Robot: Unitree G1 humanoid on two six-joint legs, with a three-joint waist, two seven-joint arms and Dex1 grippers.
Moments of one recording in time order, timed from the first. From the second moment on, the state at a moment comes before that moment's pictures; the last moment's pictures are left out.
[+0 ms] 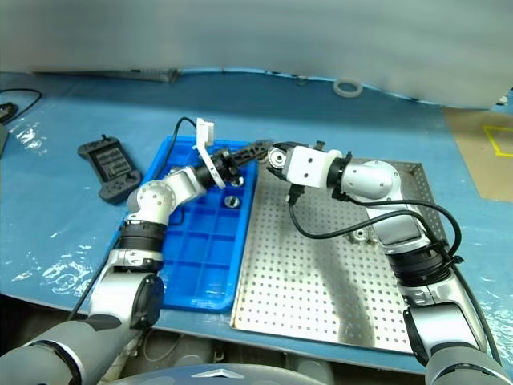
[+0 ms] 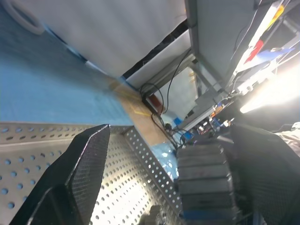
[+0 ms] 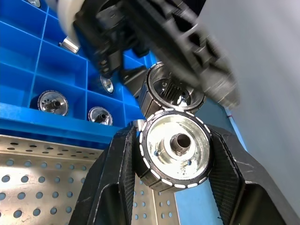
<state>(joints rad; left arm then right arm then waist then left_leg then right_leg) -0.79 0.08 0.22 0.39 -0.81 0.82 -0.73 -0.57 -0.61 0.19 -0.14 -0.10 0.03 0.86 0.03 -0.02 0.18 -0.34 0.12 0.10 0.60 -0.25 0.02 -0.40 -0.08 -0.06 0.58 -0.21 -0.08</state>
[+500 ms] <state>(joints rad) -0.77 0.08 0.19 0.34 -0.81 0.87 -0.78 -0.57 -0.61 0.19 -0.14 -0.11 0.03 0.86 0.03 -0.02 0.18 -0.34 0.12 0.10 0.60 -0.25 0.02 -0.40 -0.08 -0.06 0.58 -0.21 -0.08</state>
